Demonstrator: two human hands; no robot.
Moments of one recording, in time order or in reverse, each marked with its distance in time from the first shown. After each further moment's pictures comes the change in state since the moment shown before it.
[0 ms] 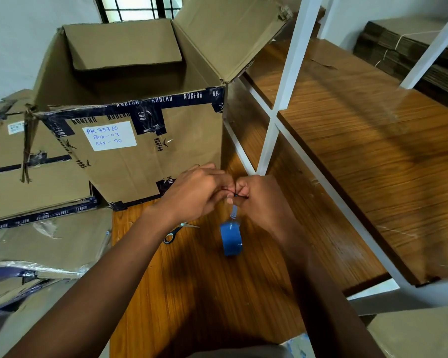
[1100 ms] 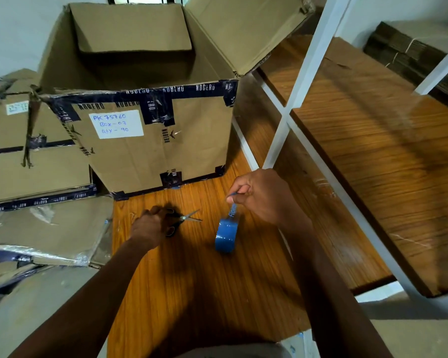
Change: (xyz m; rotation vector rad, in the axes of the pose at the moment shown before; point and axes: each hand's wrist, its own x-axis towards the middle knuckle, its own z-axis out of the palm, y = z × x) left_hand -0.147 -0.116 0.127 0.160 -0.434 -0.888; right_hand 0.018 -0.001 0.001 -0.104 -0.110 -0.123
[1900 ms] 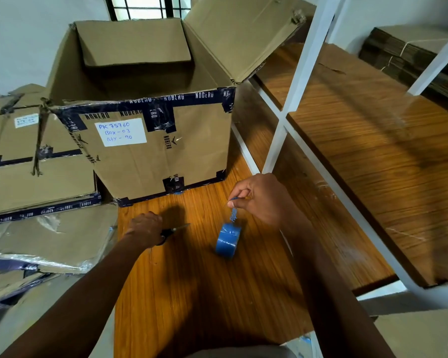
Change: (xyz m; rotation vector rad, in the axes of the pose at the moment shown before) left_hand -0.004 0.000 -0.036 0.254 -0.098 -0.025; right_hand -0.005 0.005 0.006 0.068 -0.014 -0.016
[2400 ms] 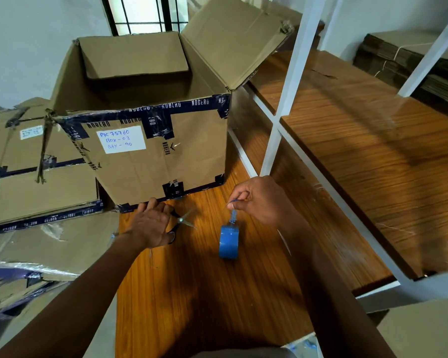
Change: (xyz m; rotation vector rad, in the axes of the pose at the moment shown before) left_hand -0.016 0.002 -0.029 0.156 0.228 0.232; right_hand -0.007 0.000 -0.006 0.001 0.016 0.013
